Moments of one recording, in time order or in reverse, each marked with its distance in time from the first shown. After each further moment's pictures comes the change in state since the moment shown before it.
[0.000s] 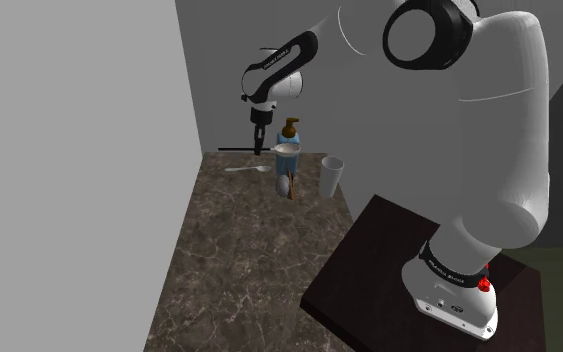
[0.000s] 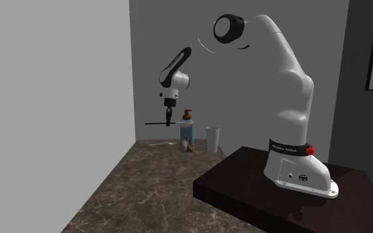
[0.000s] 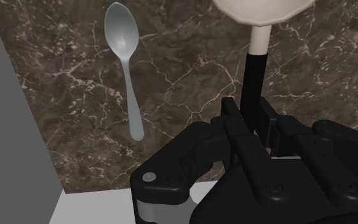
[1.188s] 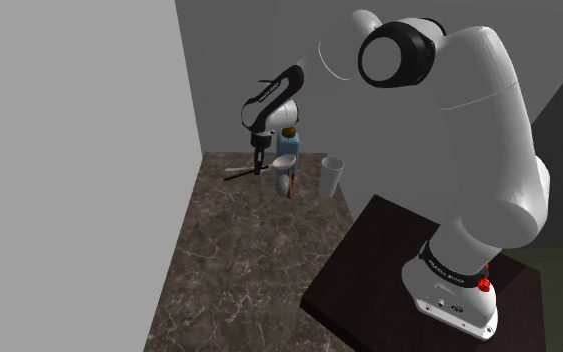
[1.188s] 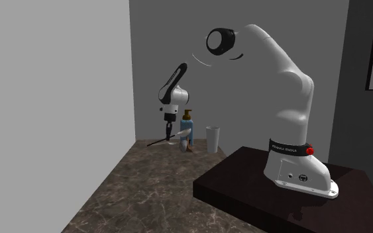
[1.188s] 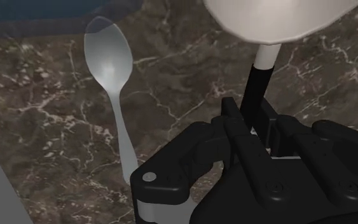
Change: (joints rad) arm -0.007 0.166 0.017 0.006 0.026 0.159 -0.035
